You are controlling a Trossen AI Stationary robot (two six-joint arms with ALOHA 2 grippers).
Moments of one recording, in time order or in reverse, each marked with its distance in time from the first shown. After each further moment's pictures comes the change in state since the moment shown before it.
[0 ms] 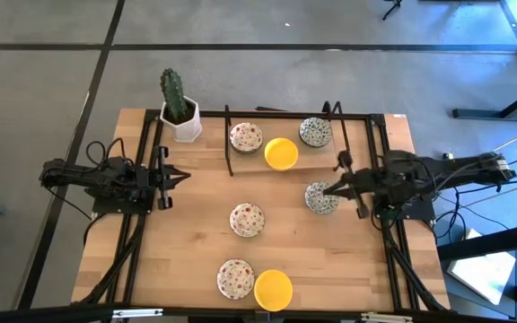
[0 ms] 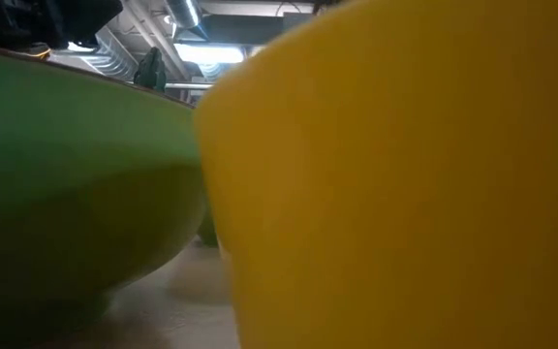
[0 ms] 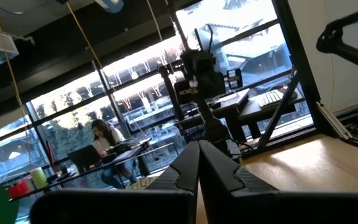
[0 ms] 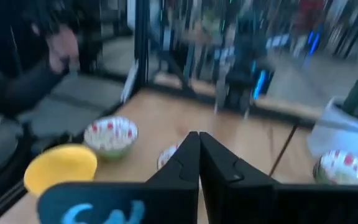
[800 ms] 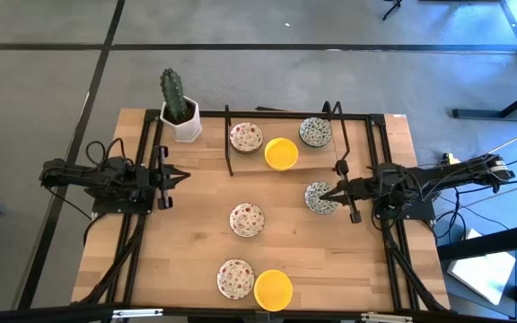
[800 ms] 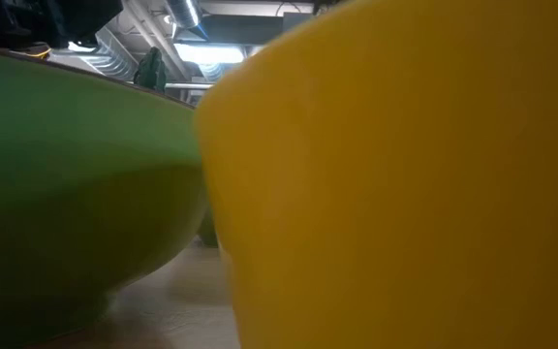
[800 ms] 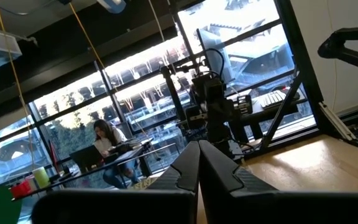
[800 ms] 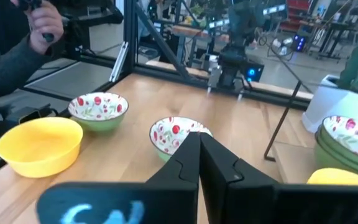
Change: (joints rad) left arm 0.000 0.000 0.000 0.005 -0.007 0.001; right arm 0.012 -0.099 -0.330 0.276 0.069 -0.006
